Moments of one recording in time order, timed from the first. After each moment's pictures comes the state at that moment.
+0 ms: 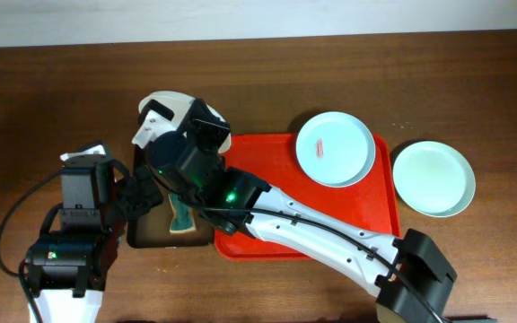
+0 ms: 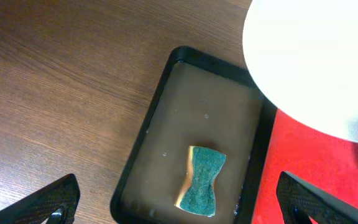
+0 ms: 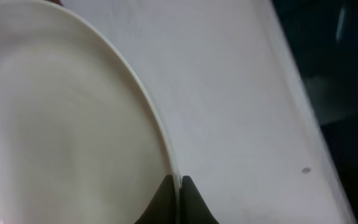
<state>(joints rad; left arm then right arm) -0.04 0.97 1.02 -0.92 -0.15 -0.39 1.01 1.88 1.59 -0.11 0.88 -0.66</state>
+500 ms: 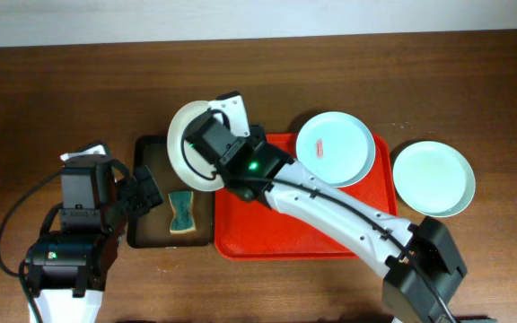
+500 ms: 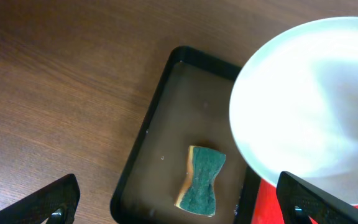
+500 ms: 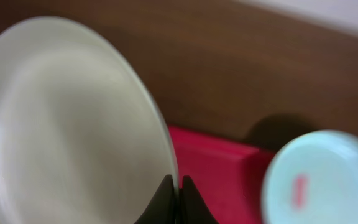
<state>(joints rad) -0.04 0.97 1.02 -0.92 -0.15 -0.39 0.84 1.88 1.60 -0.65 0.50 0.43</state>
